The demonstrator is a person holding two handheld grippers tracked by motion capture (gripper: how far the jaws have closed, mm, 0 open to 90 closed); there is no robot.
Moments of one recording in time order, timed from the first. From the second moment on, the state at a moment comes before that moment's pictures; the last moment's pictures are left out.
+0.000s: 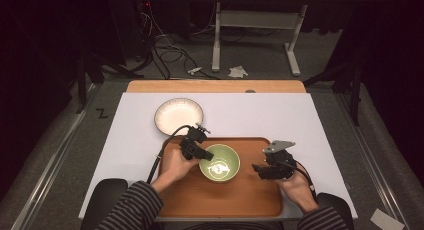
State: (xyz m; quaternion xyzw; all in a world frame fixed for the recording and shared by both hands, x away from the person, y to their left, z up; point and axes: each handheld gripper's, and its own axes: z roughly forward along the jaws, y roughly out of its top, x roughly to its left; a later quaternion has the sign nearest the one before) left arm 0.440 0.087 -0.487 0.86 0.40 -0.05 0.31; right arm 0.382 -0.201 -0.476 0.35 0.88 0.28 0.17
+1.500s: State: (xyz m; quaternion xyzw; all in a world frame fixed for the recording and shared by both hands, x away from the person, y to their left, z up) left arm 0.423 0.096 -0.457 0.86 0.38 -0.03 0.33; right arm 0.381 -0.199 -0.477 0.34 0.88 0.28 0.16
